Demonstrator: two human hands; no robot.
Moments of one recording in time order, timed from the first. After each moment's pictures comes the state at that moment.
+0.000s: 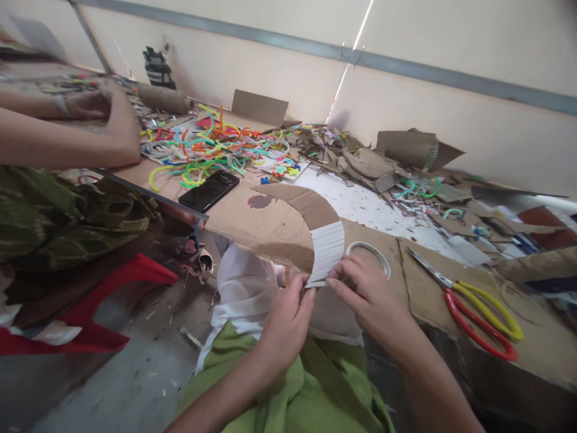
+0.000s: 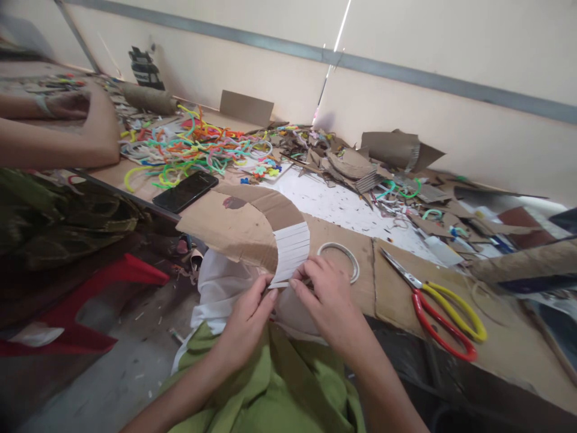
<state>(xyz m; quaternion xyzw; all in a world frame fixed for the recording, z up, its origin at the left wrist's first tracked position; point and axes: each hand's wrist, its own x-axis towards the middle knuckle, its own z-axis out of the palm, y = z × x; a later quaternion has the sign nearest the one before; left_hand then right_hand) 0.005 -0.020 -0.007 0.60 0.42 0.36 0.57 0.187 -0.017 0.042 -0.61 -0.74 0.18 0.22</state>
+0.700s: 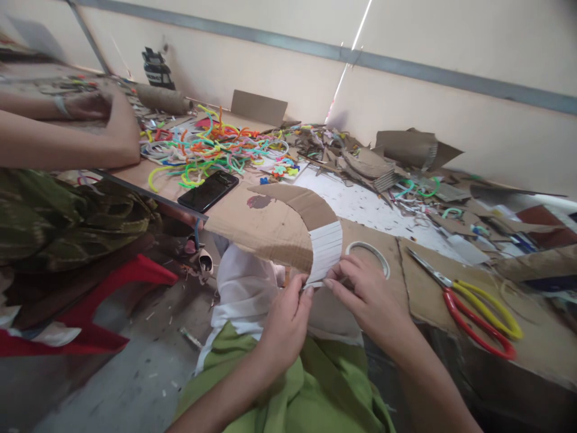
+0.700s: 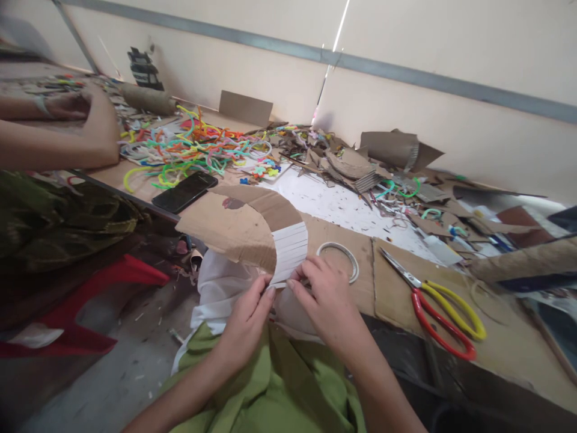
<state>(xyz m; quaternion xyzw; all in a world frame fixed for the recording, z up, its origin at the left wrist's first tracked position) 0.006 -0.021 -0.012 0.60 0.43 0.37 0.56 0.185 -0.017 0.041 -0.62 -0.74 0.16 0.22</state>
